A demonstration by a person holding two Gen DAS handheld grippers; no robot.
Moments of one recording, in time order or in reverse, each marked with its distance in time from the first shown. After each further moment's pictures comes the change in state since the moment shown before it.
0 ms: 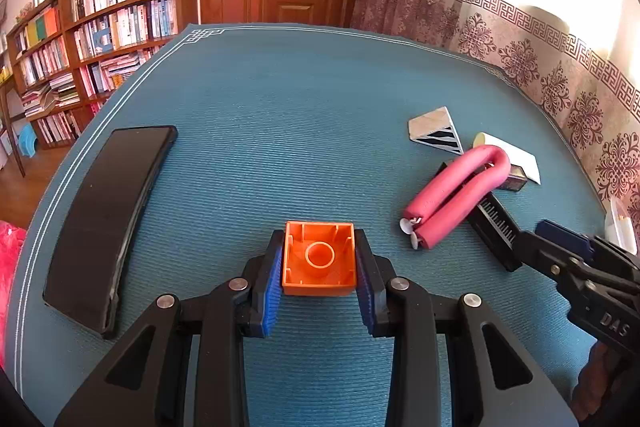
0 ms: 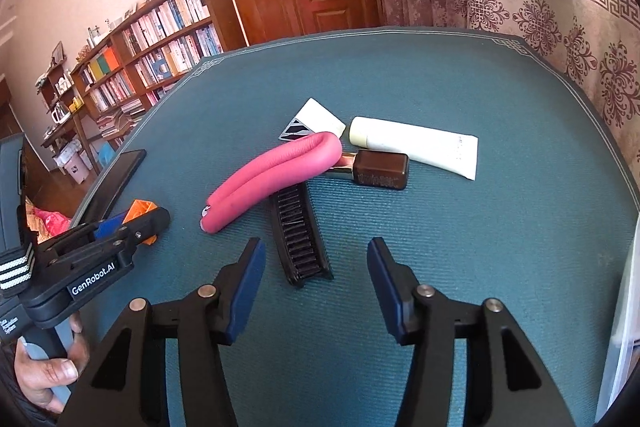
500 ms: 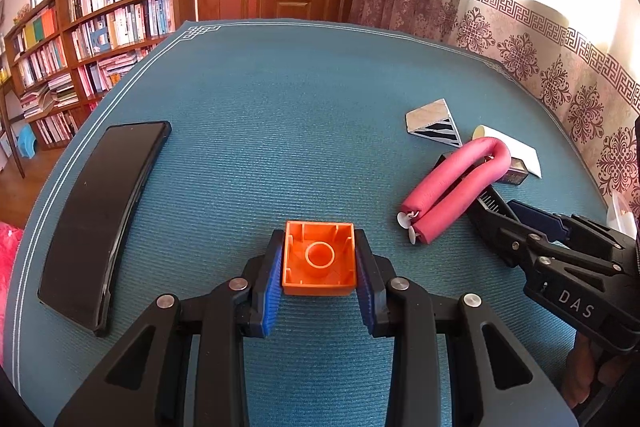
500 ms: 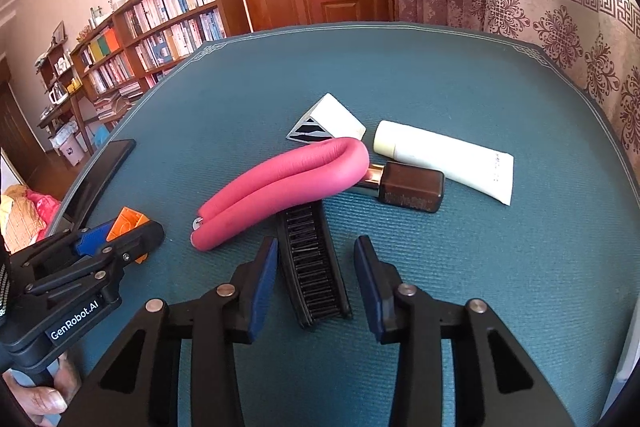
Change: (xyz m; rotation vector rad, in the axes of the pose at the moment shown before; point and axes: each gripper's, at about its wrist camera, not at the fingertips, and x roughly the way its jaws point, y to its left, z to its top) left arm 0.005 -0.002 -0.001 0.008 0.011 0.005; right arm 0.026 0.014 0.009 -0.071 0.025 -0.033
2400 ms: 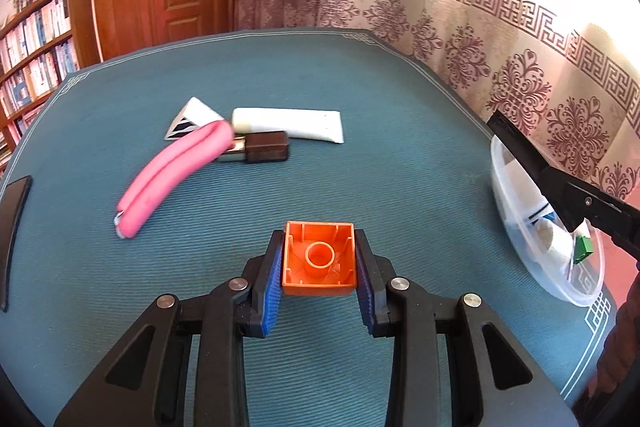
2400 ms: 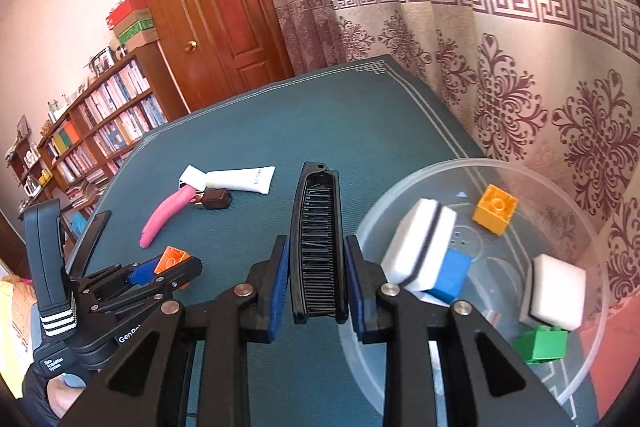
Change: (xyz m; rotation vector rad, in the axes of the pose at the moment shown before) left arm -0.033 -0.174 -0.020 0.217 -0.001 -0.220; right arm -0.169 -0.156 -0.066 0.298 -0.188 -0.121
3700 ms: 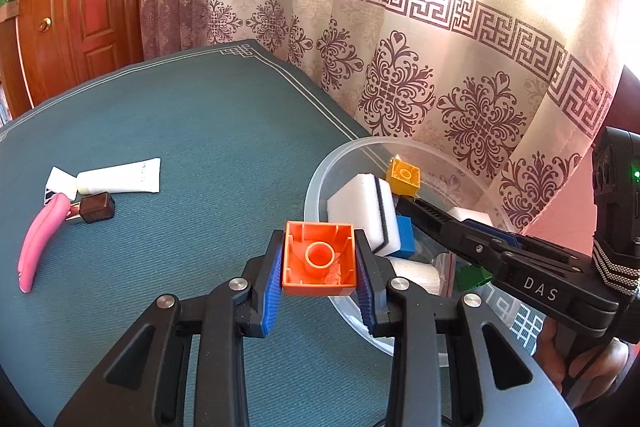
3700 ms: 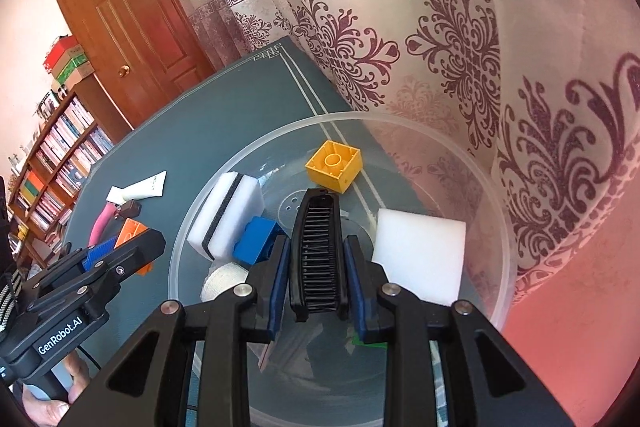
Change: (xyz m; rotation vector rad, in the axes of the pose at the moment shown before) left arm 0.002 -0.128 0.030 0.137 0.002 -0.205; right arm -0.014 -0.107 -0.018 0.199 0.053 -0.113
